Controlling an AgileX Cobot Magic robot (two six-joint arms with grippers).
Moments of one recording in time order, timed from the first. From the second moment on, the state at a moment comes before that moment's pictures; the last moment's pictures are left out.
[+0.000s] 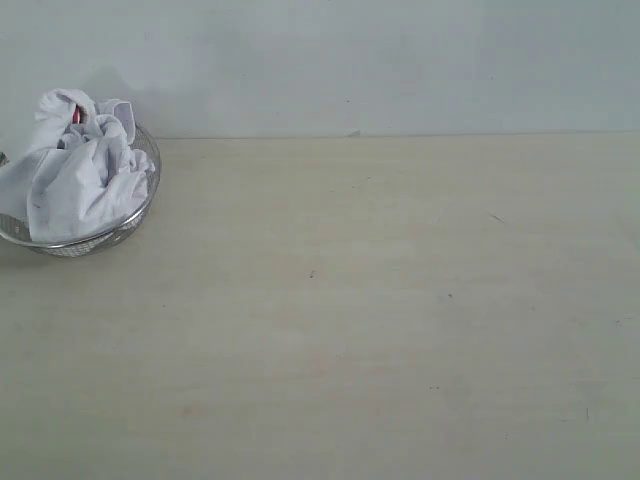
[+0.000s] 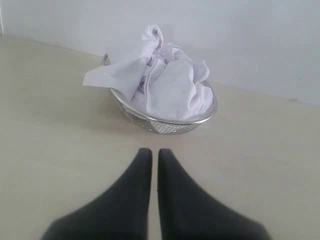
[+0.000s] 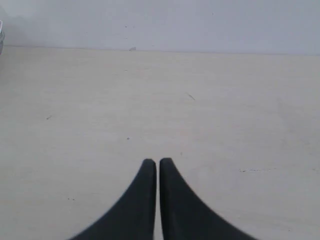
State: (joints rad) left arm 0.03 0.00 0.00 0.19 0.31 -0.38; right arm 0.07 0.00 0.00 0.03 0.33 0.00
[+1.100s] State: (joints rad) left arm 0.03 0.00 0.00 0.19 0.31 -0.38; right arm 0.14 0.00 0.00 0.03 0.33 0.00
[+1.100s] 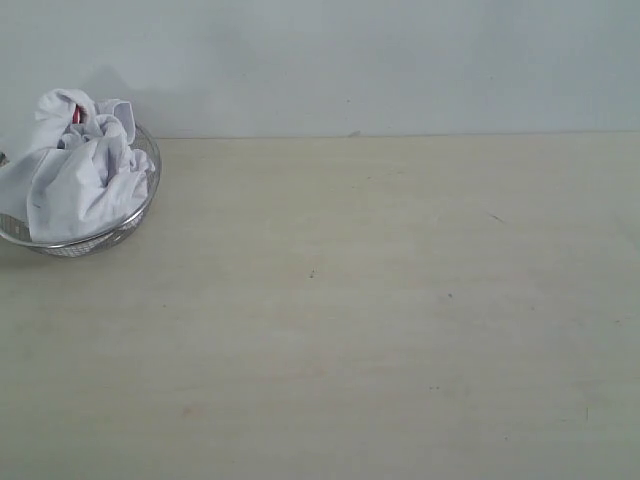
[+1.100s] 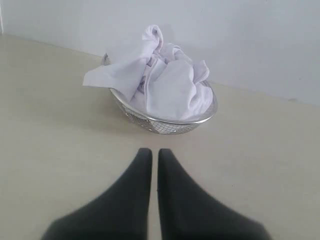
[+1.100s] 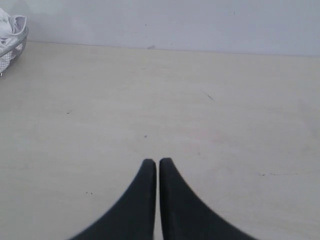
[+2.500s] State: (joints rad) left arm 0.05 1.09 -1.05 0.13 0.46 -0.30; right arm 0.14 0.00 0.00 0.03 0.33 0.00
